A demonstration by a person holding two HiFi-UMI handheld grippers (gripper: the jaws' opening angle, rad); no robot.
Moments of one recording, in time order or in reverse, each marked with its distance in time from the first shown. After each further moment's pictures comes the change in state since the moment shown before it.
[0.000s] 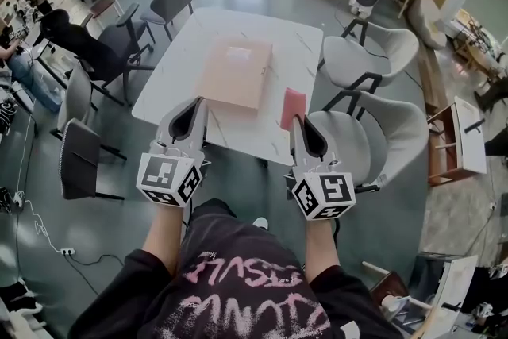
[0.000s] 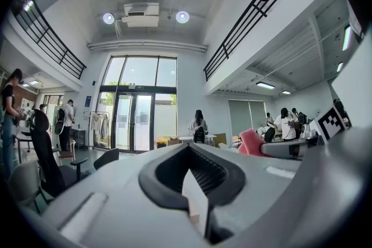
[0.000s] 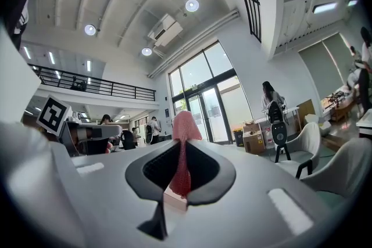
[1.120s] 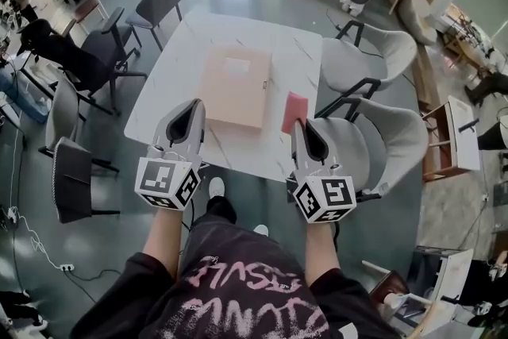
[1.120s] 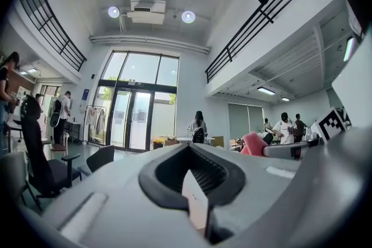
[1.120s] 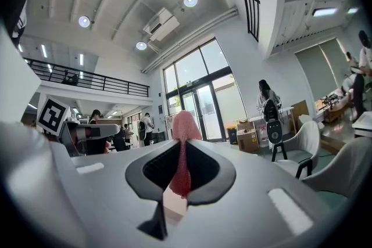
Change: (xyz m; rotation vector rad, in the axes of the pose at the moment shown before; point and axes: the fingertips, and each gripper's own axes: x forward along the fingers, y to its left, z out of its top) left arm 0.060 0.064 -0.017 -0.056 -0.014 -0.039; right arm 0.071 -0.013 -0.013 -0.003 0.029 -0.072
